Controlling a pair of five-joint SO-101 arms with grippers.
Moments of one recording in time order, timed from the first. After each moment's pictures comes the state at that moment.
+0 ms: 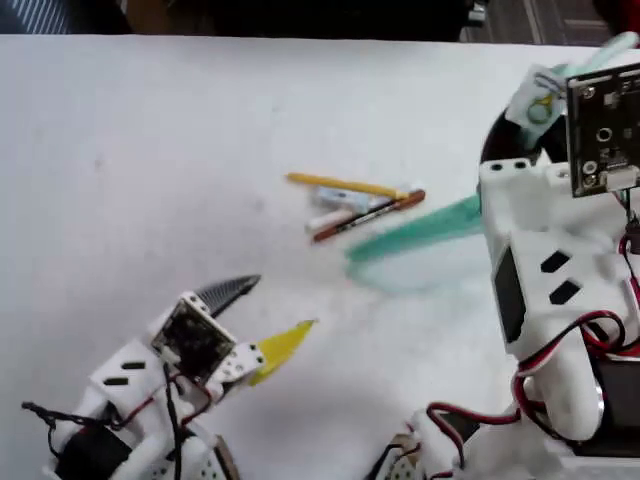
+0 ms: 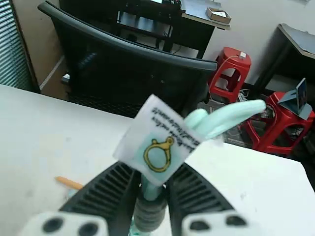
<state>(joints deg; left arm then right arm) 27.9 -104.8 68.5 68.4 -7.7 -1.5 -28.6 -44.7 97.6 16.9</state>
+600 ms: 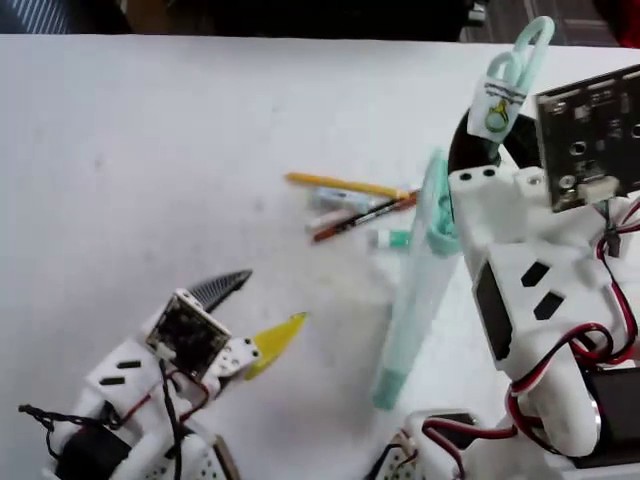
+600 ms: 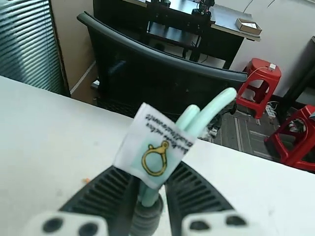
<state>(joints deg) 26.2 -104.8 68.5 68.4 -7.7 -7.9 -29.1 -44.7 97.6 12.7</state>
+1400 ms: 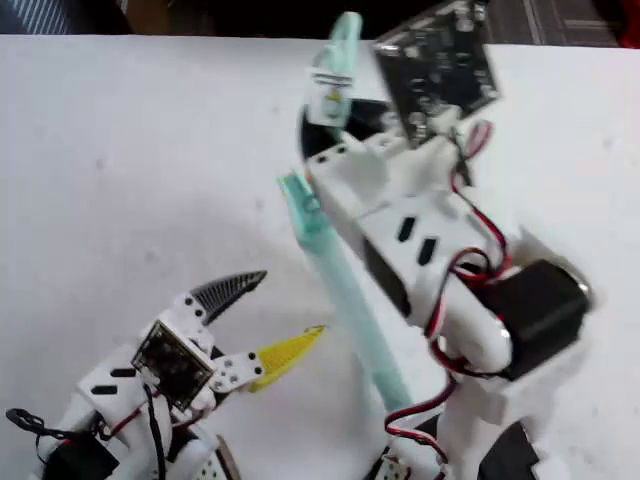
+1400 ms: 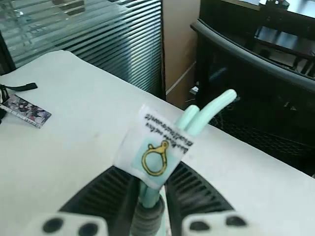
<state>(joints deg) 31.8 -104.8 64.1 64.9 -7.7 -33.8 -18.3 -44.4 90.5 6.9</state>
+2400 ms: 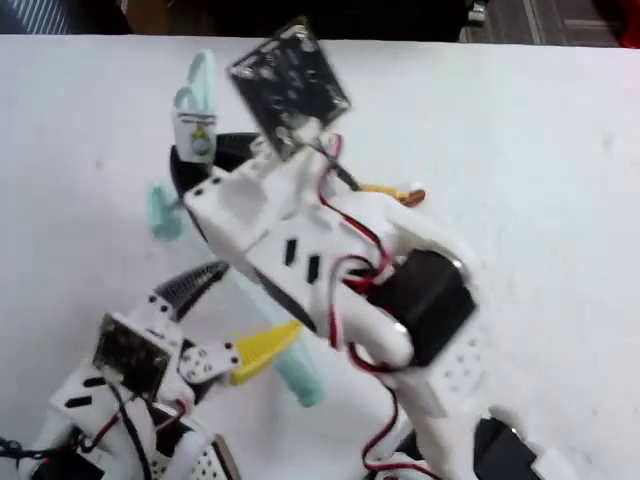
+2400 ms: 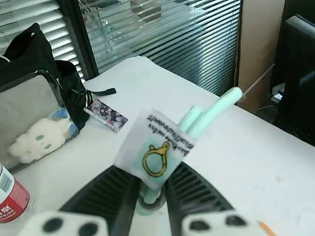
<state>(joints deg) 20.8 -104.7 59.4 68.4 -3.5 -49.7 -22.1 -28.7 75.3 -2.9</state>
